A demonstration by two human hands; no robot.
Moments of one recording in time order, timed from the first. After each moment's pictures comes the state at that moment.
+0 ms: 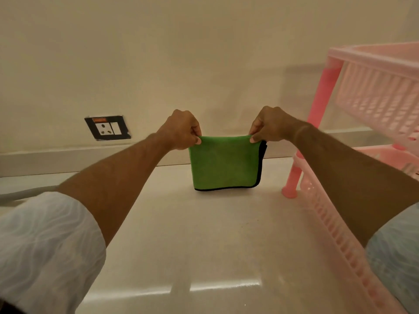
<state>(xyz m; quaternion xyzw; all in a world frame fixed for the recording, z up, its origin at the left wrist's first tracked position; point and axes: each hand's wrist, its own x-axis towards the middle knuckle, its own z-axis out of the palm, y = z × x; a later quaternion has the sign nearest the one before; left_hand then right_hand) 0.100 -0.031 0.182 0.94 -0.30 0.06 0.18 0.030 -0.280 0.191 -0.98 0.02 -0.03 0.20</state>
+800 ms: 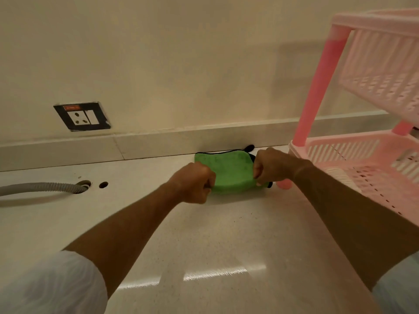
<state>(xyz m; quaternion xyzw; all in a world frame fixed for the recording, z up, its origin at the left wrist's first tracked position) 0.050 -0.059 0.056 0.89 -0.45 -0.03 0.07 -0.001 -0.299 0.080 -0.98 0.01 0.13 0.13</state>
